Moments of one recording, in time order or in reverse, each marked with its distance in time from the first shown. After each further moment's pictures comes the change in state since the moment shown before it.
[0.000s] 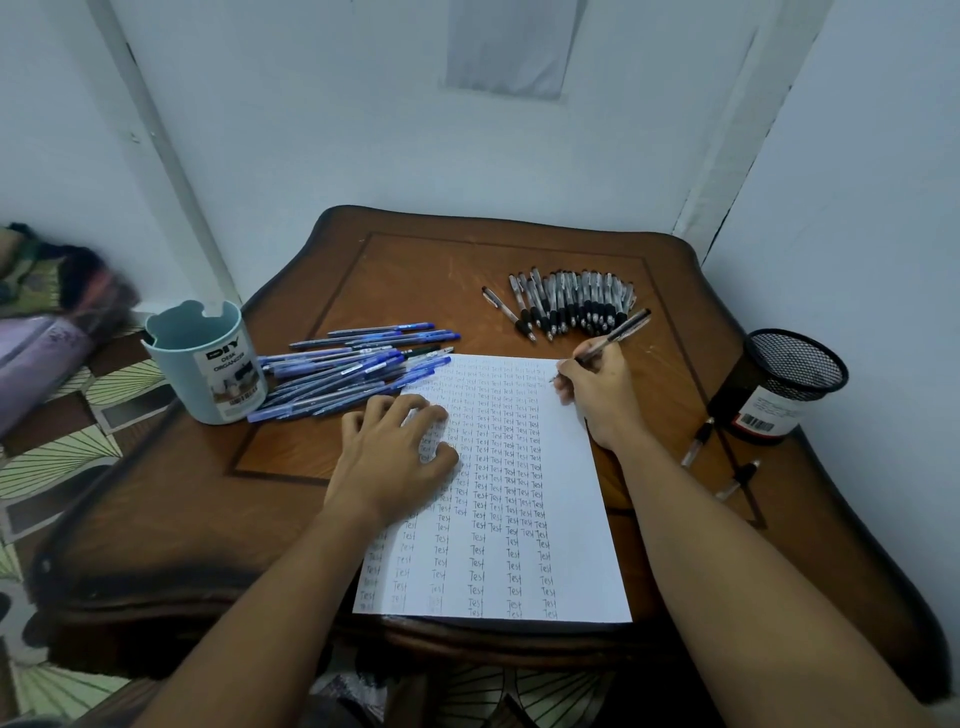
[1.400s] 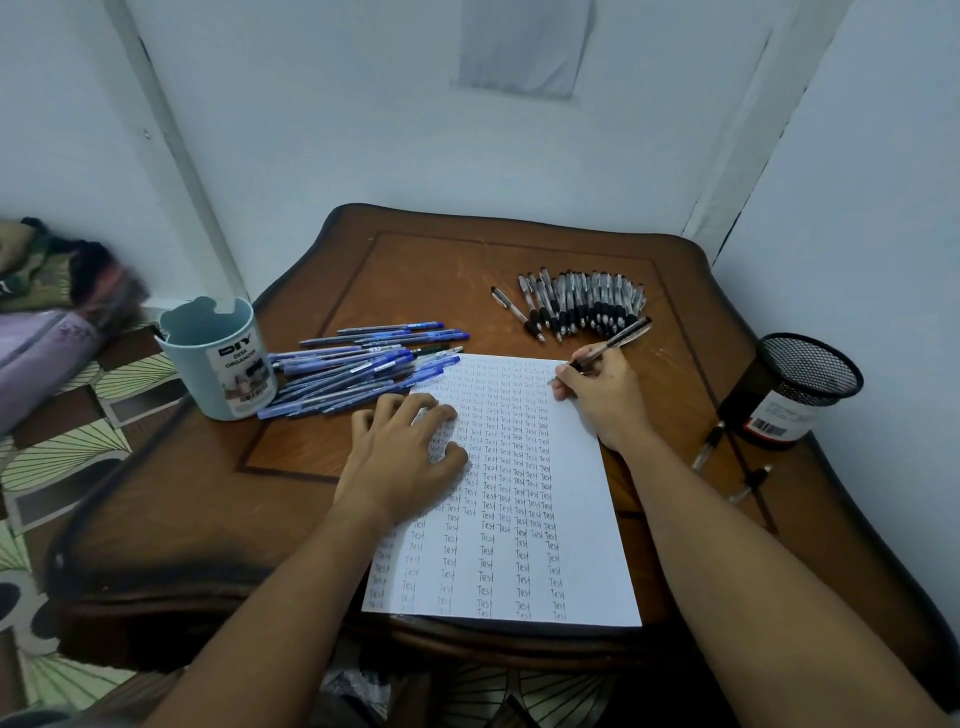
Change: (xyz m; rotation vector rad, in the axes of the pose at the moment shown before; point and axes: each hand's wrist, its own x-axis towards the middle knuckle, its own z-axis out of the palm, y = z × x) left_hand 0.001 0.000 -0.001 0.001 0.017 0.007; right_hand -0.003 -0.003 0.003 -0.138 -0.022 -0.008
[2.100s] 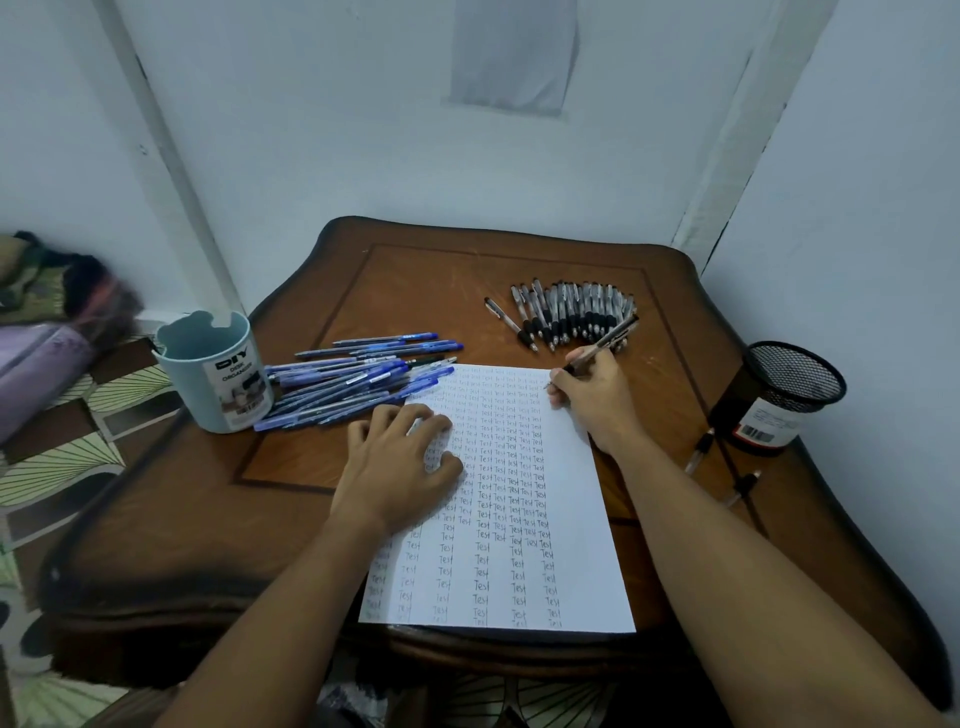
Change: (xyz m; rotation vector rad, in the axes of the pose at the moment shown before) left_hand 0.000 0.002 0.000 0.002 0.010 0.001; right_hand -0.002 -0.010 -0.001 0.006 0.003 0.008
